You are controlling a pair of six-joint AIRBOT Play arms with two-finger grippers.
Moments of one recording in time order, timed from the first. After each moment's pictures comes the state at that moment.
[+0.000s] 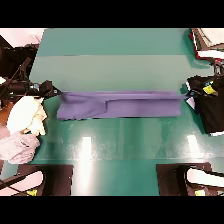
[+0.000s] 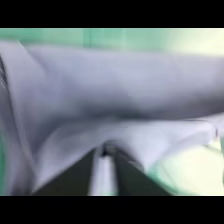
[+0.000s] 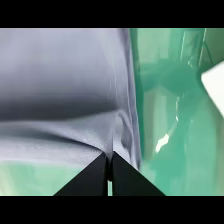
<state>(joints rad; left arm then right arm) 0.22 -1.26 1.03 0.76 -1.09 -1.23 -0.32 -1.39 1.31 -1.24 1.35 1.43</state>
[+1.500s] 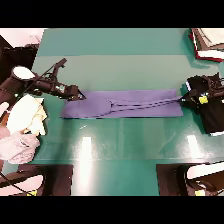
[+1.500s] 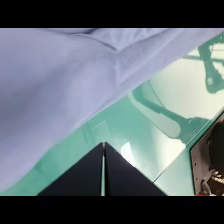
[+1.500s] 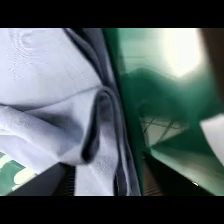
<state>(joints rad) -0.11 -1.33 1.12 0.71 -1.19 -1.20 -0.53 -1.70 1.26 -0.91 1.43 1.14</state>
